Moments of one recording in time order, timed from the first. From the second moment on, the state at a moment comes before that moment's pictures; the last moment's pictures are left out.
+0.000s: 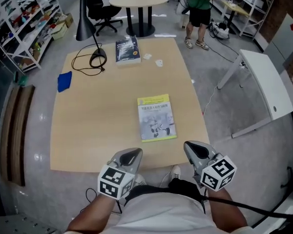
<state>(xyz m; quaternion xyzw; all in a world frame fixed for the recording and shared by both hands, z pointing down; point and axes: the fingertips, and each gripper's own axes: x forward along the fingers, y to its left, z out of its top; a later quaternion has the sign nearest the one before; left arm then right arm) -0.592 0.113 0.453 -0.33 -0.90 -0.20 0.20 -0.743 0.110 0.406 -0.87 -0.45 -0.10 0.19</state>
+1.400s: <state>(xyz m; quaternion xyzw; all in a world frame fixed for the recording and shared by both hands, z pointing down) -0.617 0.085 0.431 -0.40 -0.88 -0.19 0.17 -0.785 0.071 0.399 -0.87 -0.45 -0.12 0.16</state>
